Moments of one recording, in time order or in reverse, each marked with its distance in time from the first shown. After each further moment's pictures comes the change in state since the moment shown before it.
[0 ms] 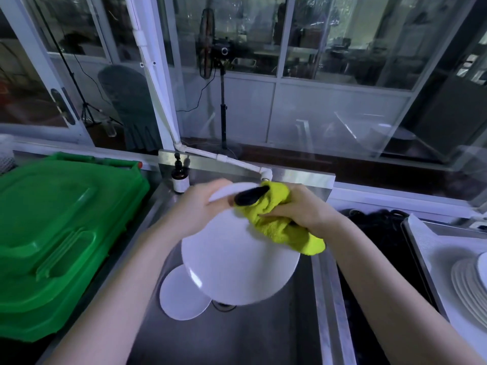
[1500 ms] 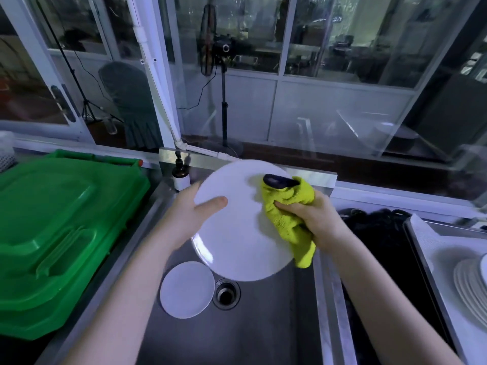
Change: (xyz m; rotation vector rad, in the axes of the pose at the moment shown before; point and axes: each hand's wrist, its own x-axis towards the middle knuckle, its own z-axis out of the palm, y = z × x) left_hand -0.015 0.000 0.005 -0.435 0.095 -0.201; right_hand -0.009 0.024 0.000 0.345 0.253 -0.029
